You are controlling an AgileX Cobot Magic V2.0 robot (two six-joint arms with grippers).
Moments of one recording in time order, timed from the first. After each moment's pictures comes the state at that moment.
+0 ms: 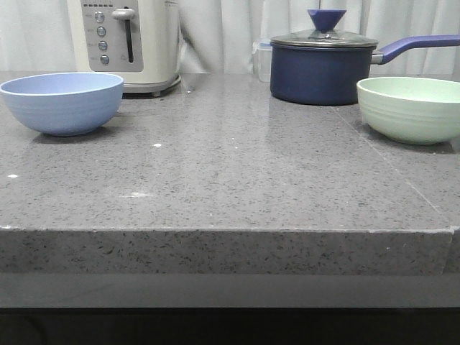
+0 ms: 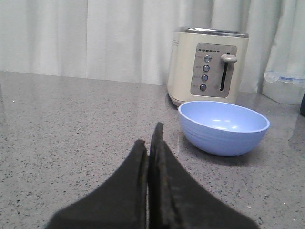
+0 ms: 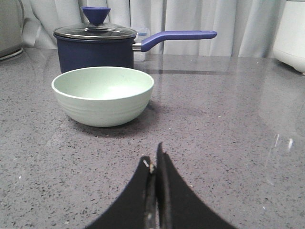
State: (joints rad) left arm -0.04 0.00 0.00 0.03 0.01 -0.10; right arm -0.01 -0.01 0.03 -0.02 0.08 0.05
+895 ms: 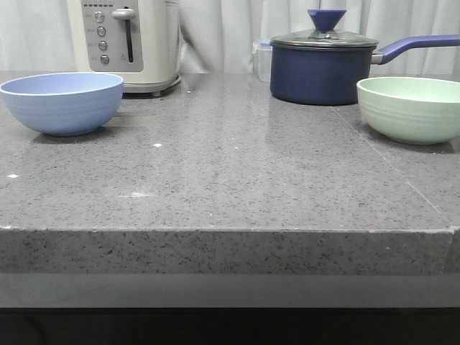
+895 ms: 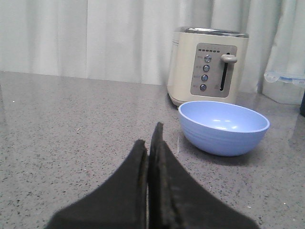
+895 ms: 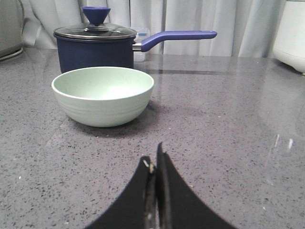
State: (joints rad) left arm -0.04 0.00 0.00 0.03 0.01 -0.10; right arm -0.01 -0.01 0.03 -0.02 0.08 0.05
